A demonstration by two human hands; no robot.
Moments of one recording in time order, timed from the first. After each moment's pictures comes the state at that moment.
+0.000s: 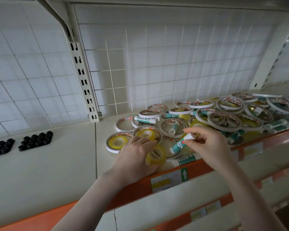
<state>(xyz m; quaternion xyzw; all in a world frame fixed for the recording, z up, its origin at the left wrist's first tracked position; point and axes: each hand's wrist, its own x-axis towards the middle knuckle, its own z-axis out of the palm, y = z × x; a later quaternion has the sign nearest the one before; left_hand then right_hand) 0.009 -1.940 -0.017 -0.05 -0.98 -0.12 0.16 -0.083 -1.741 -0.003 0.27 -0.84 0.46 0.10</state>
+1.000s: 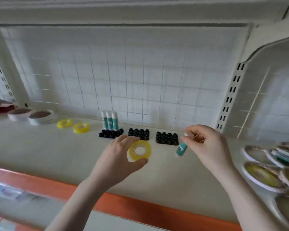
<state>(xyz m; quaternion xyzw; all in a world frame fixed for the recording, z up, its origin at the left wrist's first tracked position) 0.258 -2.180 0.005 0.29 -0.89 -0.18 0.30 0.059 -2.056 0.023 0.47 -0.71 0.51 0.06</state>
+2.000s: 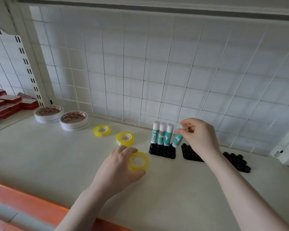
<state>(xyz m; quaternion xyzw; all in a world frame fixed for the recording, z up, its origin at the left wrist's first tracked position) 0.356 -2.358 -0.034 0.35 -0.88 -0.21 0.23 0.137 -2.278 0.027 0.45 -0.79 0.41 0.04</state>
